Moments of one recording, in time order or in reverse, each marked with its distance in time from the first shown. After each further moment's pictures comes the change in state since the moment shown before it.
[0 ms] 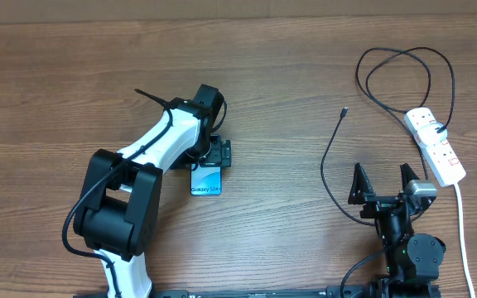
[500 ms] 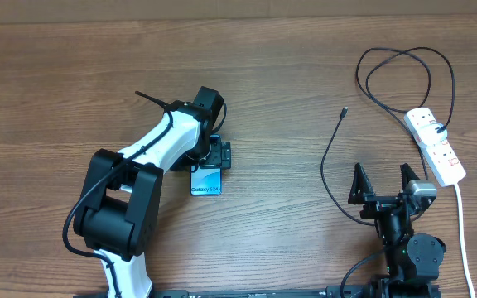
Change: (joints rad) left arm 0.000 0.000 -0.017 0.015 0.001 0.000; right arm 0.000 0.000 0.000 0.000 0.000 0.000
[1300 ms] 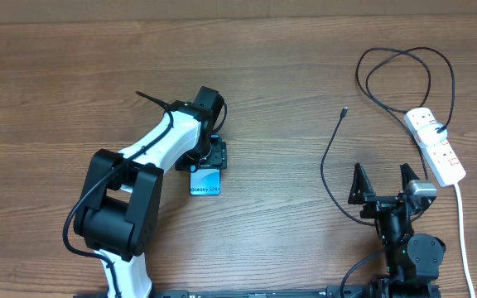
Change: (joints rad) left arm -0.001 0.000 0.000 0.002 0.003 -0.003; right arm 0.000 0.000 0.000 0.000 0.000 0.000
